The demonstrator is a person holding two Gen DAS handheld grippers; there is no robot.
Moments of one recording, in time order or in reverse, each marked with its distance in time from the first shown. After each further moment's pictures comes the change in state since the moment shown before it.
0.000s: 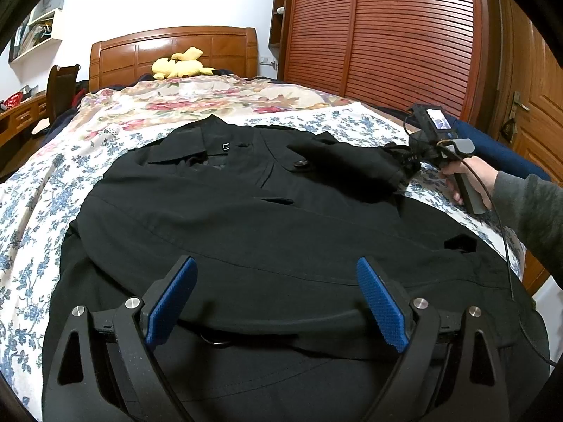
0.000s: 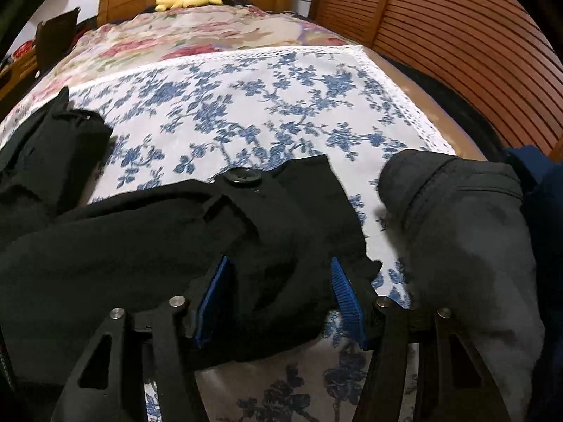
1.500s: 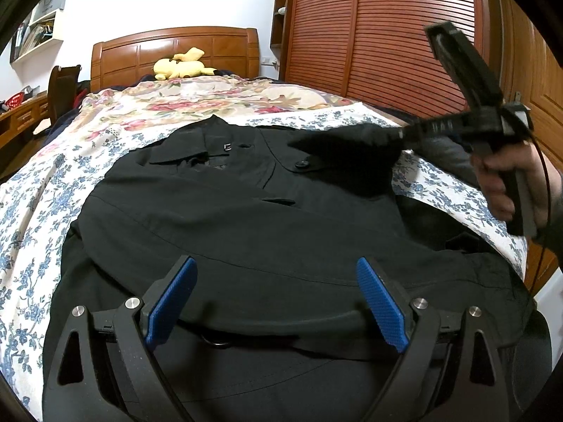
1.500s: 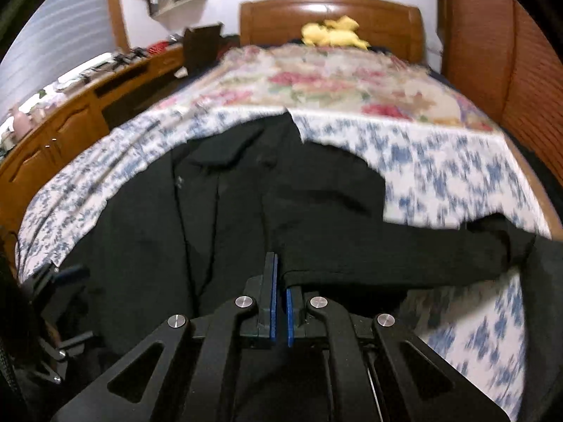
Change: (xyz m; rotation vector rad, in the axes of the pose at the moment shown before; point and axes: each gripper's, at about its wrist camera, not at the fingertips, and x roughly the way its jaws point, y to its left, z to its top) left arm 0.001 -0.001 -0.001 0.005 0.000 0.005; right arm -0.165 0.087 -0.059 -0.190 -0.138 0.469
